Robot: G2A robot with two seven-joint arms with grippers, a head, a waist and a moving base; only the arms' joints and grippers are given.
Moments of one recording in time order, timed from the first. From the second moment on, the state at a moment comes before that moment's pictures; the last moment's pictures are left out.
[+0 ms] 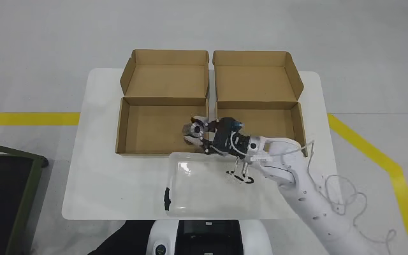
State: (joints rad) left arm -0.37 -0.34 -0.25 -1.16 3.07 0.41 0.06; right arm -1.02 -1.20 0.98 -1.76 -1.11 -0.62 0.16
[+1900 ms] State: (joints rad) left arm -0.37 -0.34 -0.25 -1.16 3.07 0.41 0.06; right arm -0.47 -1.55 0.45 -1.02 -1.11 -0.54 0.46
